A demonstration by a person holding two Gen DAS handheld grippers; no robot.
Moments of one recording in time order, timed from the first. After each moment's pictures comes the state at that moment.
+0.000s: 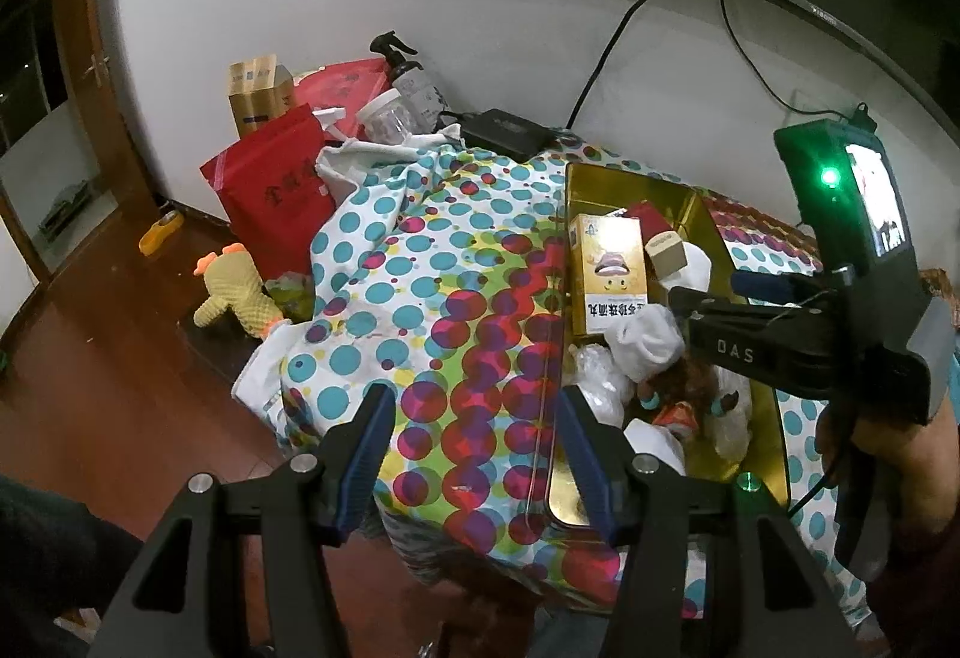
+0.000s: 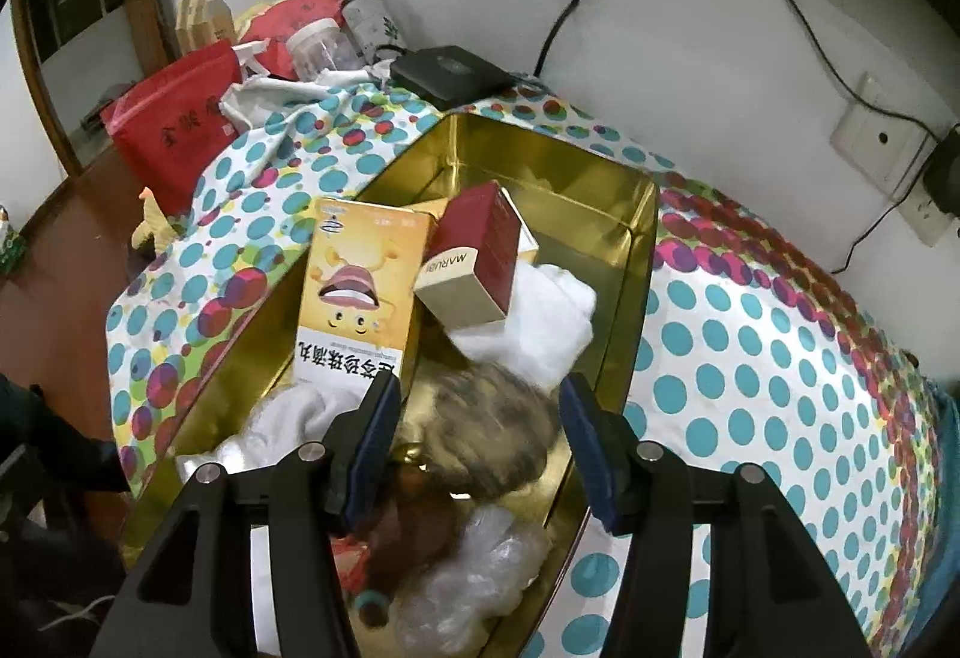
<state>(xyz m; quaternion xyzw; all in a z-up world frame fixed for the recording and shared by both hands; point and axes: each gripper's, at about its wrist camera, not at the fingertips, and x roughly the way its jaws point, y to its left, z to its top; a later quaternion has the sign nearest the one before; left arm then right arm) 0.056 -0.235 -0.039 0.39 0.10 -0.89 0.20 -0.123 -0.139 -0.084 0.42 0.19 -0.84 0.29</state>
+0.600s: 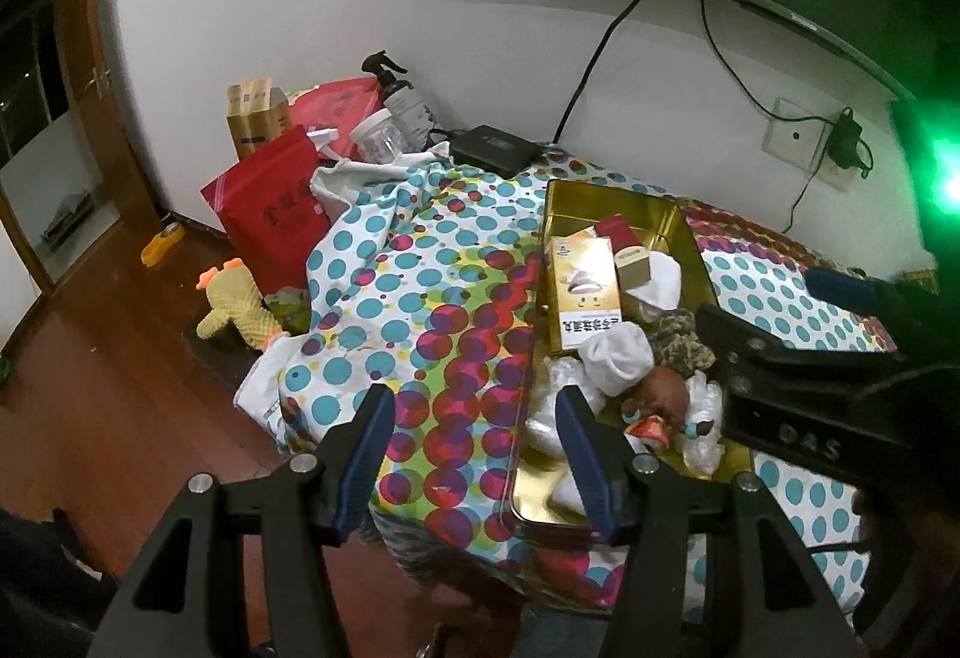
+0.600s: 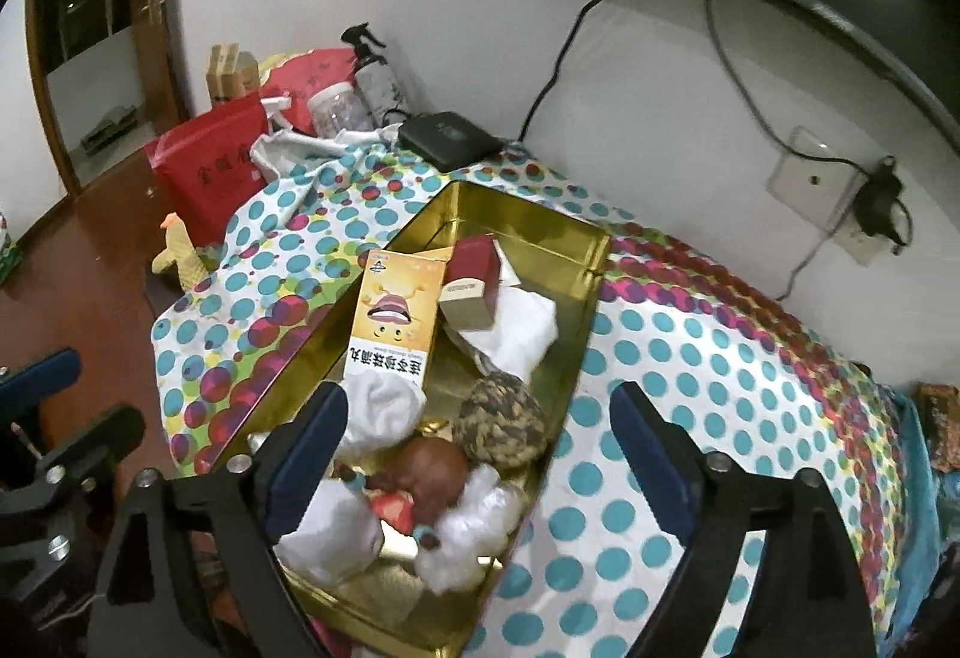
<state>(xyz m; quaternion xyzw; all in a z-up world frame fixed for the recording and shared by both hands) 0.057 -0.213 -0.020 0.39 0.09 -0.90 0.20 -0.071 -0.109 -0.029 0.36 0.18 -0.87 0.28</state>
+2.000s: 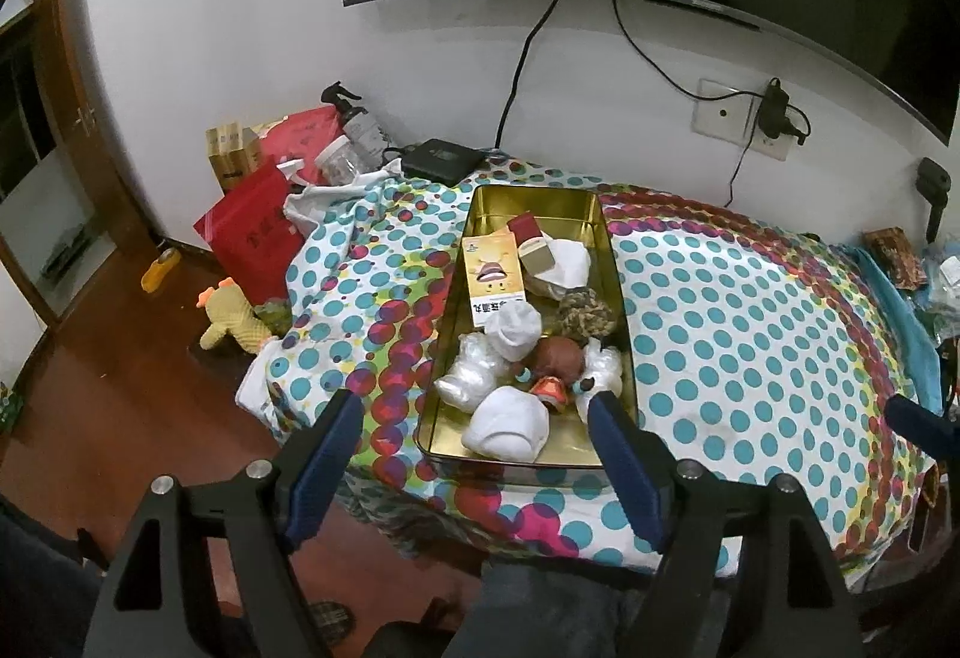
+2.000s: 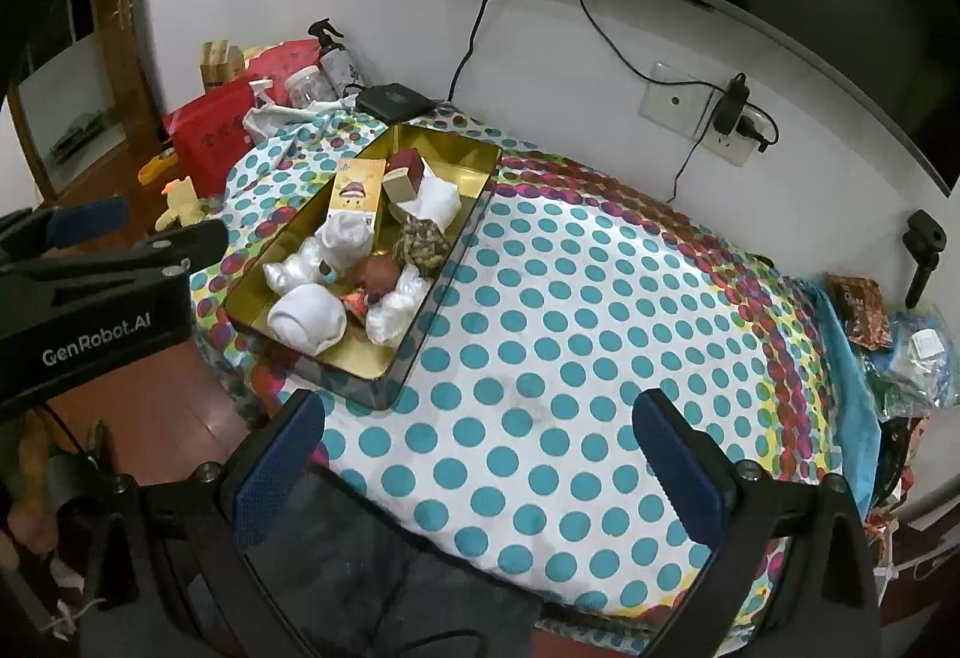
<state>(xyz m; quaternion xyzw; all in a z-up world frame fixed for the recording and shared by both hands) 0.079 -0.128 0.028 0.40 0.05 -0.90 0.18 0.035 0.015 0.007 0.39 0.17 -0.88 0.22</state>
